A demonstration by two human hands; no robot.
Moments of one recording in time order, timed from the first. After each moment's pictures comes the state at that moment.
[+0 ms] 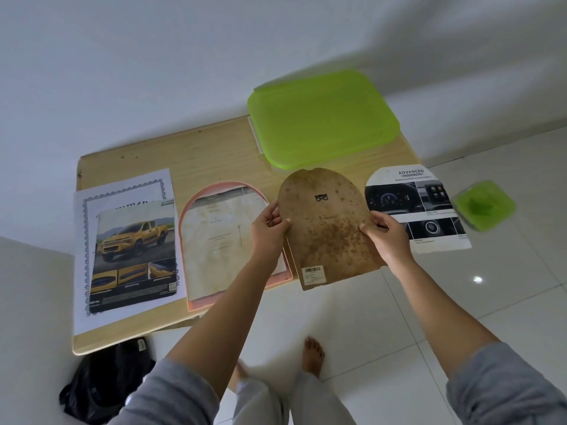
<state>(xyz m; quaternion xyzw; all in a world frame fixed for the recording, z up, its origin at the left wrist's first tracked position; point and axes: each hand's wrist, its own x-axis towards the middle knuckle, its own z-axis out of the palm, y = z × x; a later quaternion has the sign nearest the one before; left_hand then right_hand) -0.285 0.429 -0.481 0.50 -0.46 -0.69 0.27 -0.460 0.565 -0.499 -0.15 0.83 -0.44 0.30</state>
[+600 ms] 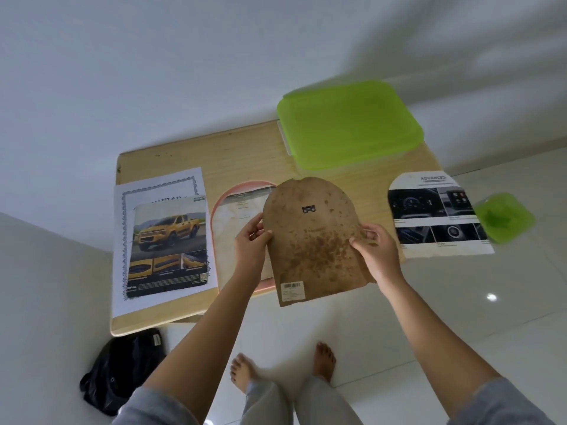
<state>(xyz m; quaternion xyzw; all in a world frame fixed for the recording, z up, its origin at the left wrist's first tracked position) -0.199 0.416 -0.475 0.52 -0.47 -0.65 0.29 -0.380 0.550 -0.482 -0.17 0.80 -0.49 0.31</state>
